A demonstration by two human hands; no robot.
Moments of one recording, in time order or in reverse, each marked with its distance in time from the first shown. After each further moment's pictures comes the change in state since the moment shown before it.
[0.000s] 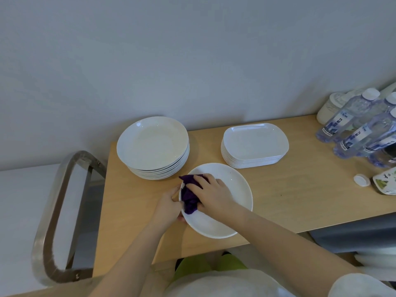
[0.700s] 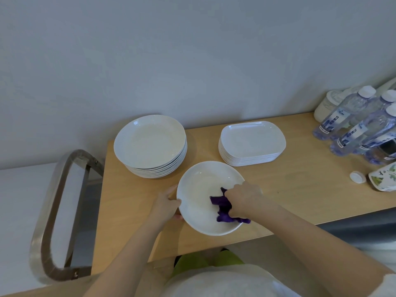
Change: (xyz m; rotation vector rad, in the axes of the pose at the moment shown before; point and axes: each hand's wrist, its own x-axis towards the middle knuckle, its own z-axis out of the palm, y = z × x) left_hand -0.003 0.001 -0.002 -0.037 0.018 -0.041; right_hand -0.042 0.035 -0.052 -0.138 -0.540 0.324
